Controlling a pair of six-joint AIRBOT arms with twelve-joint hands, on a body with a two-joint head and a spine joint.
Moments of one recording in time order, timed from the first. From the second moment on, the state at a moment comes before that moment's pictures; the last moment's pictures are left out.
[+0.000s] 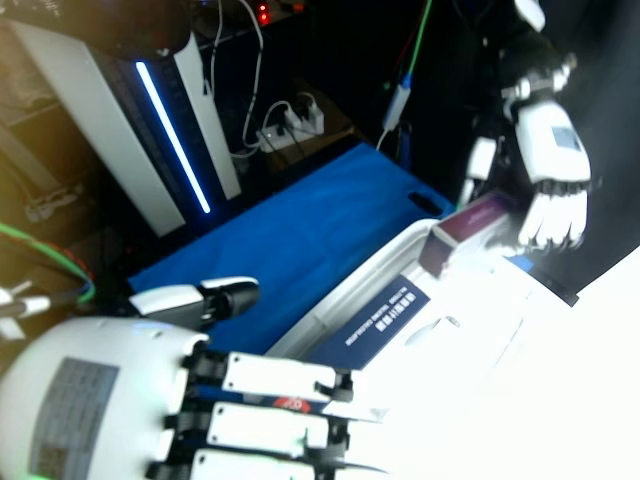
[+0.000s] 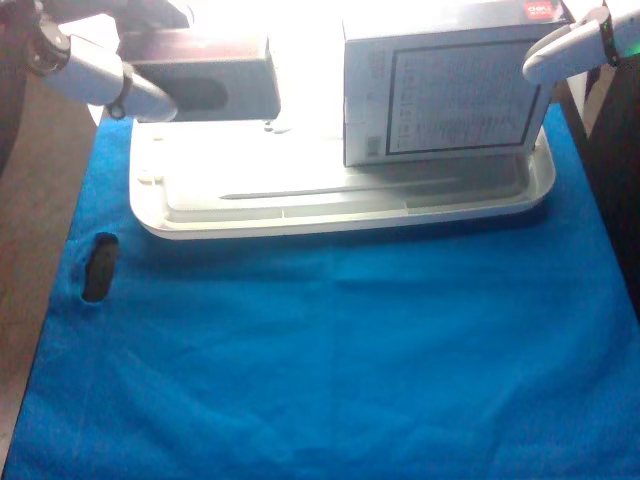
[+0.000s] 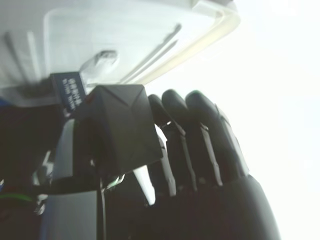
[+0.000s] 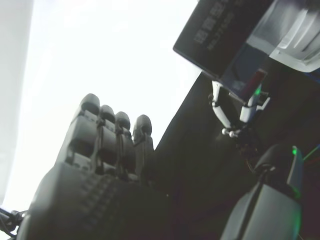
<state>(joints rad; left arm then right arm) 0.38 -1.08 1.57 1.17 -0.43 -0.22 -0.46 -1.06 1.54 -0.40 0.68 -0.18</state>
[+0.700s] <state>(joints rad) 0.48 -0.91 1.33 1.23 -0.55 -0.18 -0.46 -1.07 1.54 -0.40 0.68 -0.18</state>
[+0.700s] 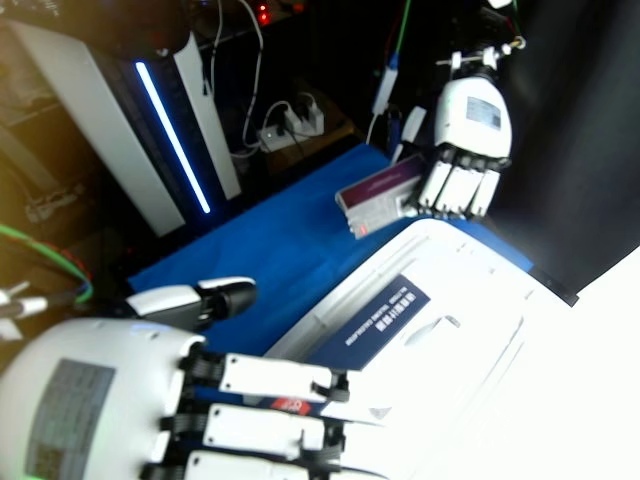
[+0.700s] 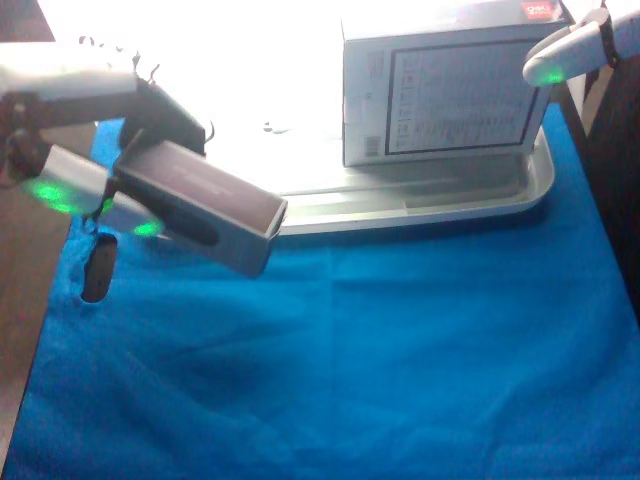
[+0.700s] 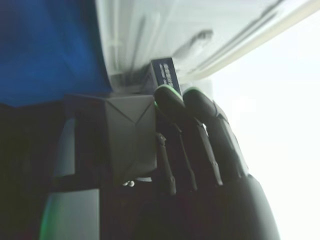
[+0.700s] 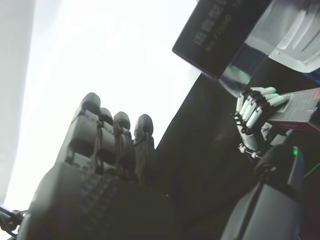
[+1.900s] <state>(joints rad) 0.61 -0.85 1.17 1.33 -0.58 -0.16 -0.46 -1.07 1.54 -0.40 0.66 -0.18</state>
